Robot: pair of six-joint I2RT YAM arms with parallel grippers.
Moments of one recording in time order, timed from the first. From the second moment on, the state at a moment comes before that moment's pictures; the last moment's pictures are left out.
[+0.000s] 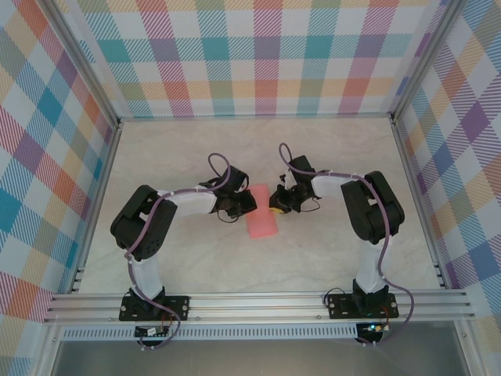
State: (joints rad) left arm -0.62 1.86 1.05 -0.19 0.24 -0.89; right arm 0.45 1.96 1.11 -0.34 -0.64 0.64
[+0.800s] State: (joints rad) left arm -0.63 2.04 1.23 -0.08 0.25 -0.89; right arm 0.49 1.97 1.11 -0.34 -0.70 0.55
